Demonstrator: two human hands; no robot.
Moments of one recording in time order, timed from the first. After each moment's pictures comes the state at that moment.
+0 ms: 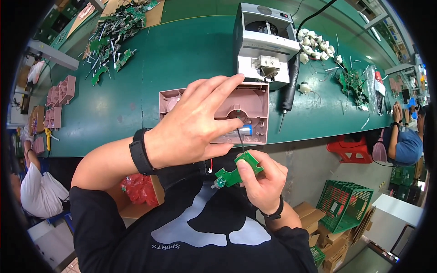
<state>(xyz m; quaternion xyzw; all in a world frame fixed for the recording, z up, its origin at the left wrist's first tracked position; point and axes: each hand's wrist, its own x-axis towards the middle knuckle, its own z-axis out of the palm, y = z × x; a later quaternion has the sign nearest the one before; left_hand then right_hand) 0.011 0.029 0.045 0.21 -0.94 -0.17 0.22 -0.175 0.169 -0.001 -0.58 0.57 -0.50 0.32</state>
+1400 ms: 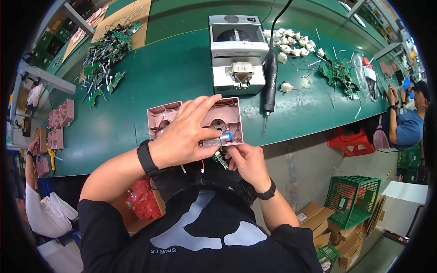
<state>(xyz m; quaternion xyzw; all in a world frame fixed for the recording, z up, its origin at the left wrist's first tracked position) -0.004 0.027 0.008 0.24 -0.93 -0.21 0.17 -0.202 0.145 -0.073 -0.45 0.59 -0.42 0.52</state>
